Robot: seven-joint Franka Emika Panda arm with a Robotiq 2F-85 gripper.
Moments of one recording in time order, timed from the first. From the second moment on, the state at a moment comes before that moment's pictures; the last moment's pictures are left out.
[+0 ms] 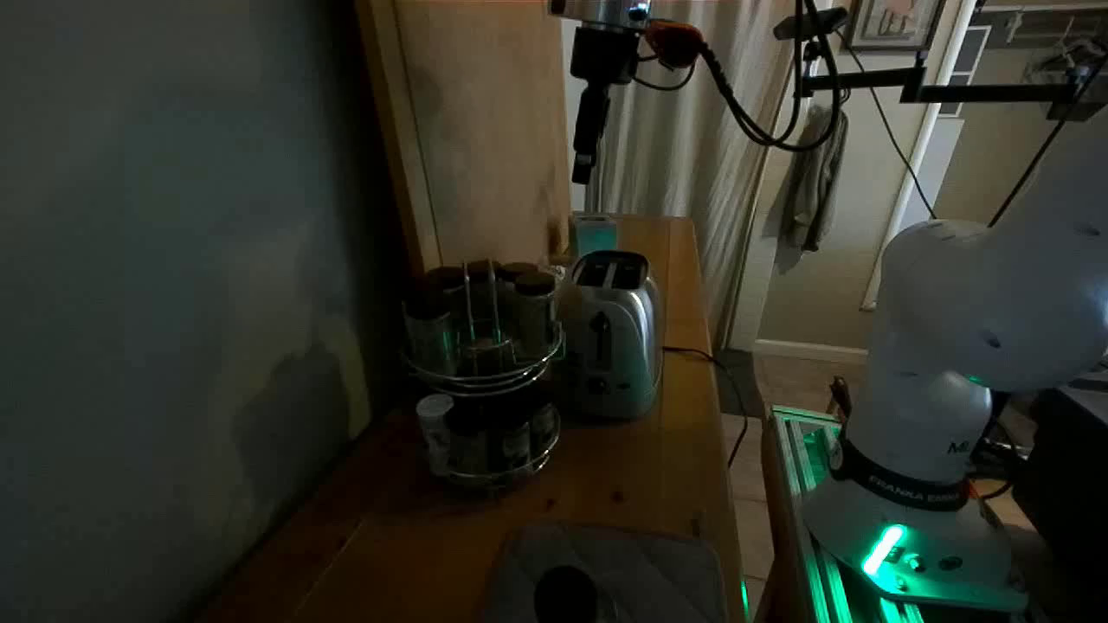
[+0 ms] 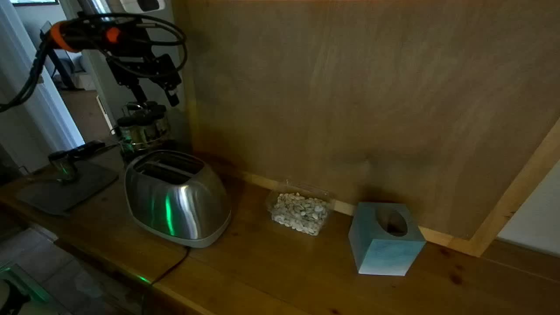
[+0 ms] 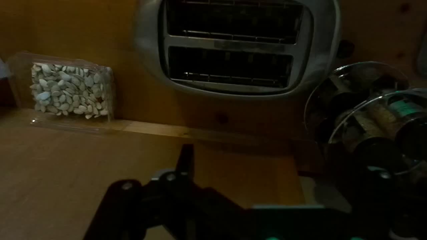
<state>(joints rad) -0.05 -0.58 -0.13 -2.30 -0.15 1.91 -0.27</state>
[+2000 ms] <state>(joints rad) 0.34 -0.46 0.09 -2.36 0.21 1.75 -0.47</state>
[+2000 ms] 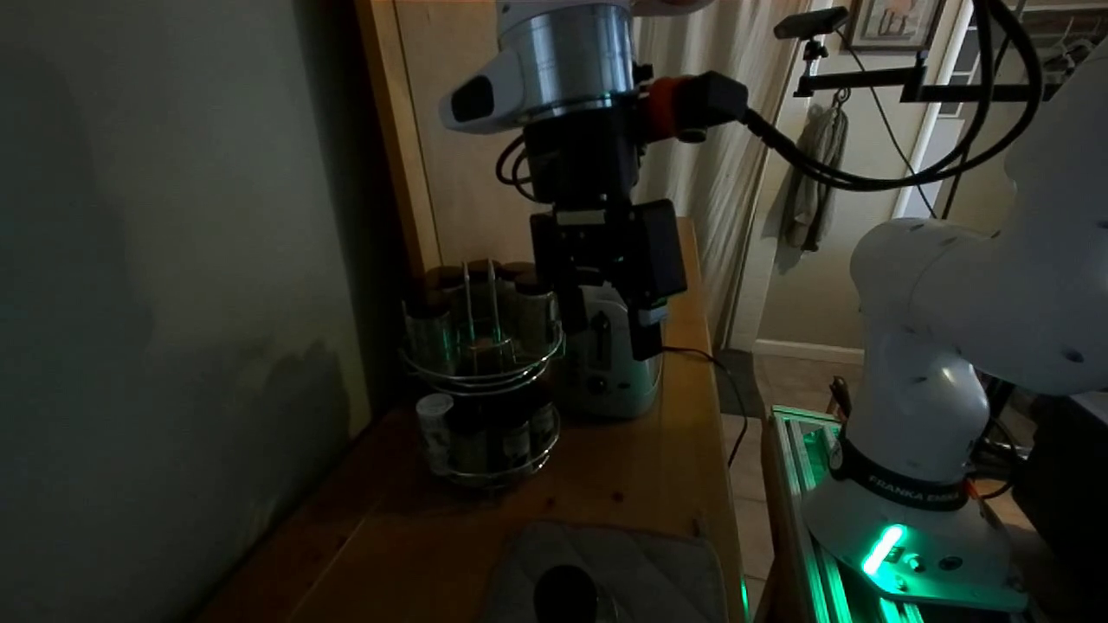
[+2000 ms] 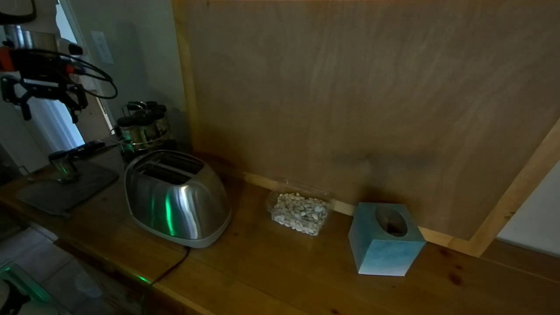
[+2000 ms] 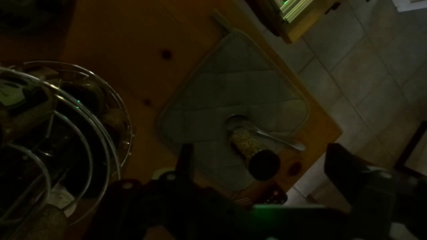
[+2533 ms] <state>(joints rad) 0.41 -0.34 0.27 -2.33 0.20 1.79 -0.47</state>
